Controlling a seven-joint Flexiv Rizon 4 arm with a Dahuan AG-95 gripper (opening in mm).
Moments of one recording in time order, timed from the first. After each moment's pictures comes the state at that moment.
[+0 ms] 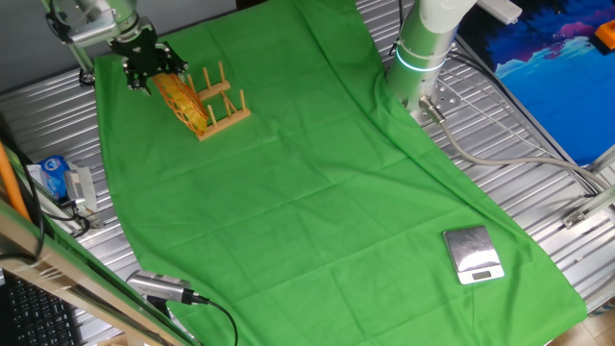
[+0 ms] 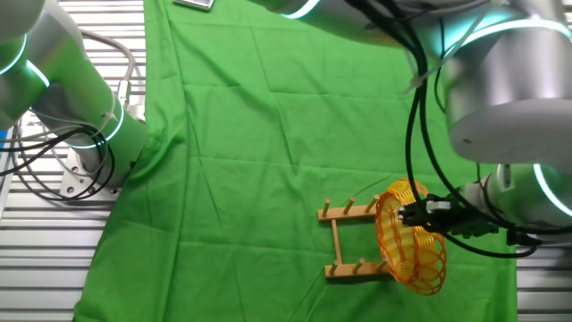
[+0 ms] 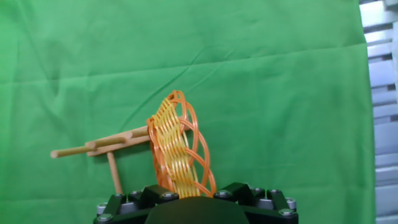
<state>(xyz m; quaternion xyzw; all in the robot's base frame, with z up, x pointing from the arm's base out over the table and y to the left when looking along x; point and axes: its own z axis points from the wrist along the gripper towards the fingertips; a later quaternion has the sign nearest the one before) 0.598 -0.195 0.140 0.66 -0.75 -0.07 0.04</state>
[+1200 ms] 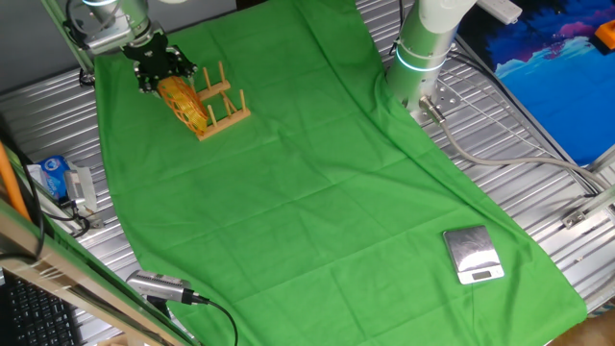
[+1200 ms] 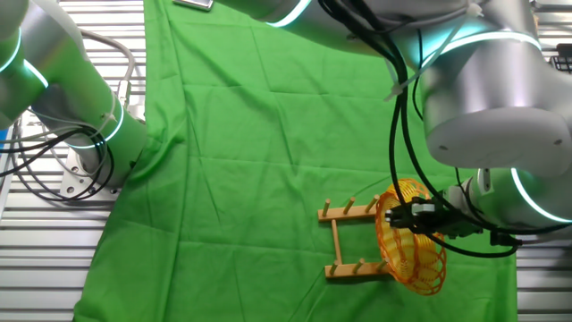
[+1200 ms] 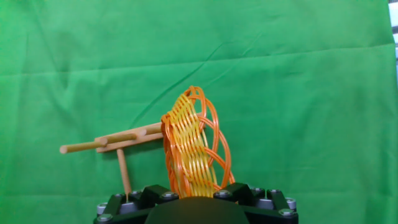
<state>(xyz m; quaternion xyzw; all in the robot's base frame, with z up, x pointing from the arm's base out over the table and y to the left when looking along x) 0.582 -0.194 0.125 0.66 -0.75 -0.07 0.04</state>
